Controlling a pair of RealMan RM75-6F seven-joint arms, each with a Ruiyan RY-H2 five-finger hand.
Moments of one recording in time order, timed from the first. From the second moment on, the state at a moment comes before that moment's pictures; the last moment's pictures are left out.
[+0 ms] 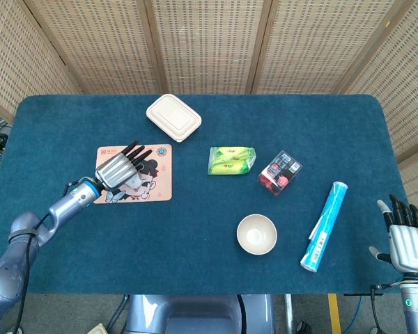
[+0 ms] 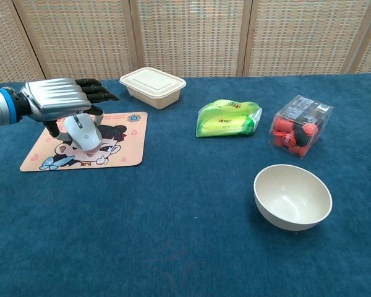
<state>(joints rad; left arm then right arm) -0.87 -1.79 0.17 -0.28 1.79 1.02 -0.22 0.10 -1.19 0.11 -1.54 -1.32 1.39 -0.19</state>
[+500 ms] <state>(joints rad) -0.87 -1.84 0.17 -0.21 1.77 1.03 -0.22 0.10 -1.19 0.11 -1.53 -1.33 1.40 -0.18</state>
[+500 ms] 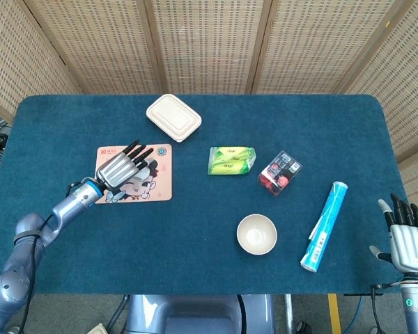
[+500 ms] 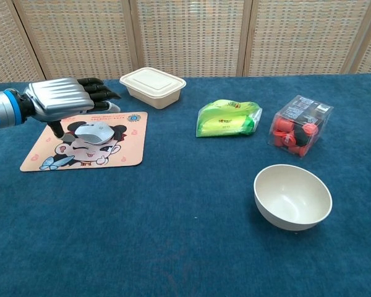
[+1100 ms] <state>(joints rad) -0.76 -1.63 0.11 -0.64 1.69 1.28 -0.24 0.11 -1.19 0.10 -1.54 -1.35 1.39 -0.15</state>
